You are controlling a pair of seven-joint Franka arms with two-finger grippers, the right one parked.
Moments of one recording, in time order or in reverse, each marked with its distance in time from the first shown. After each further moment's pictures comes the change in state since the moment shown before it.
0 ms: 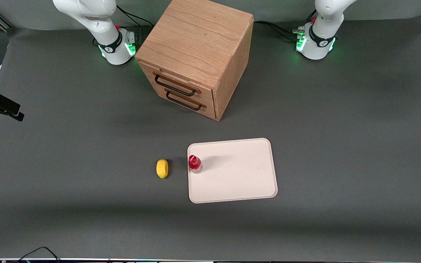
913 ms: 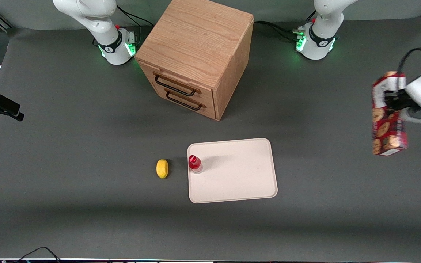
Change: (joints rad) arm -0.066 0.002 -0.751 0.051 0.082 -0.140 -1.283
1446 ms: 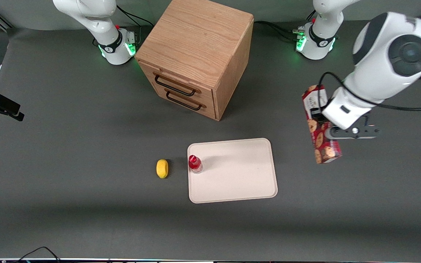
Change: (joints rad) arm -0.146 0.177 -0.179 0.000 0.075 0.140 -0.589
